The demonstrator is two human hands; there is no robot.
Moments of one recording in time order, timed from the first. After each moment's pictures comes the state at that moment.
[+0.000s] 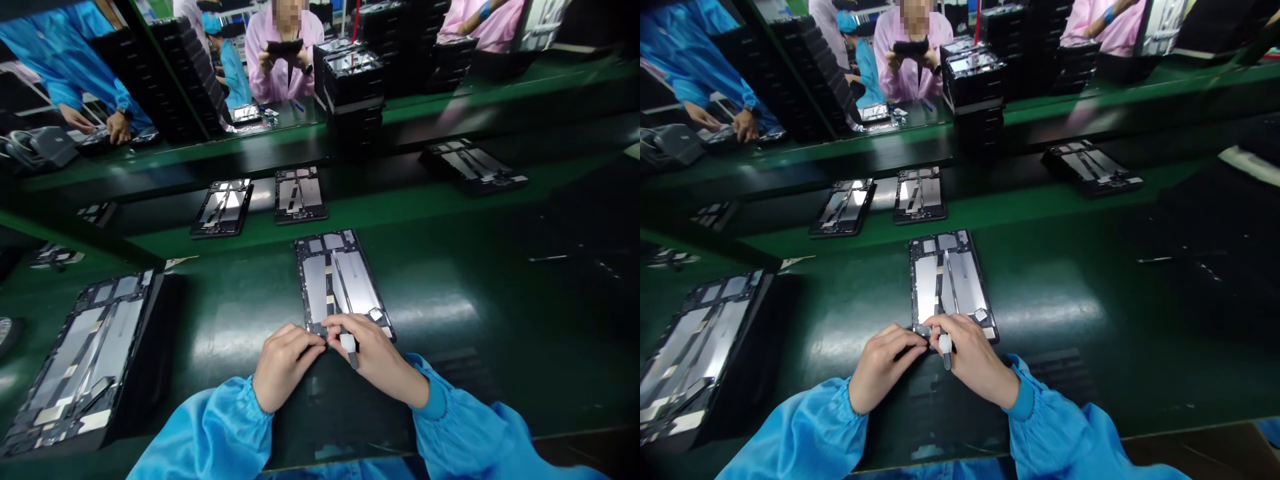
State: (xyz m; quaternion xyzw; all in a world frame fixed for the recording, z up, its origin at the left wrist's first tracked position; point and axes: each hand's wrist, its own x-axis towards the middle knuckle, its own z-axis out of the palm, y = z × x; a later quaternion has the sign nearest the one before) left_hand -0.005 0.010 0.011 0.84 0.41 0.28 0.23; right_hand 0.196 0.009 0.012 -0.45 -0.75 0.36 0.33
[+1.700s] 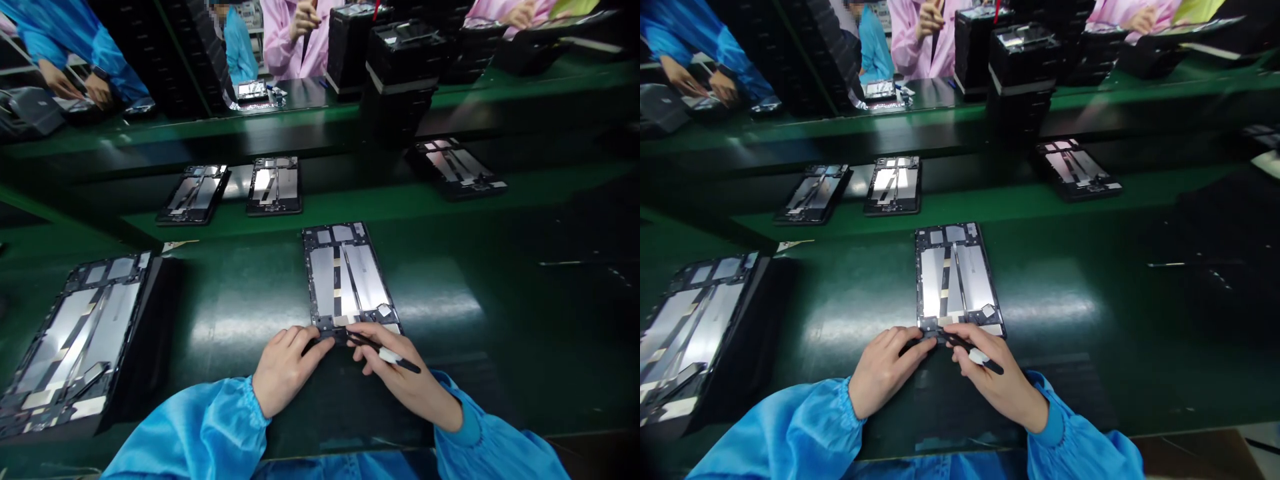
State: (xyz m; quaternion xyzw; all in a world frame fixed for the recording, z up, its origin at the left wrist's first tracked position) left_hand -0.019 -0.010 -0.010 0.91 0.37 0.18 0.05; right_hand 0.220 -0.020 0.009 -0.46 -0.64 0.50 0.35
